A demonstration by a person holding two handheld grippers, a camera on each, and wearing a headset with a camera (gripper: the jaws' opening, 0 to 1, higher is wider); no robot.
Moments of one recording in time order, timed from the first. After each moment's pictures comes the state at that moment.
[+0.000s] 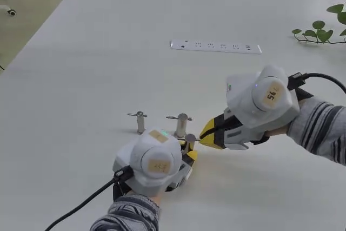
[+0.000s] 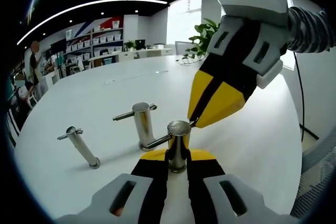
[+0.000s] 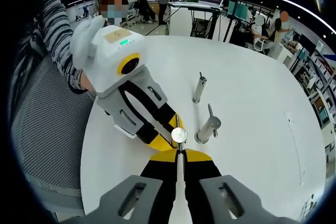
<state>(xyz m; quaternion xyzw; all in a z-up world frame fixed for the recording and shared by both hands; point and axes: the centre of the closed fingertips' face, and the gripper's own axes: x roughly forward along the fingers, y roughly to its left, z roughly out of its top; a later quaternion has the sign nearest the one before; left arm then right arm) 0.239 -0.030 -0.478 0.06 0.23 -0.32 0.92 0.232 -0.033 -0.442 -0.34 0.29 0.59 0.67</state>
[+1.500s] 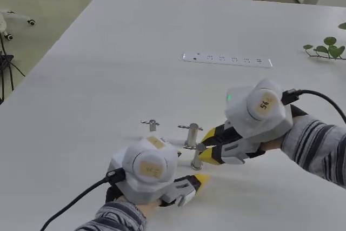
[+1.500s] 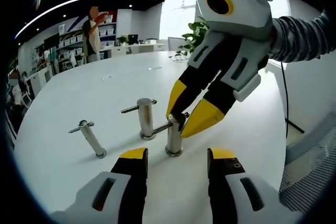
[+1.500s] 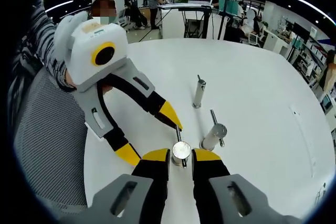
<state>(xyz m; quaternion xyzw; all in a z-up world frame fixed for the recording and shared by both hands) 0.214 -0.011 -0.465 0.05 0.26 -0.35 0.90 0.229 -0.015 -0.450 -0.30 0.32 0.58 0.69</state>
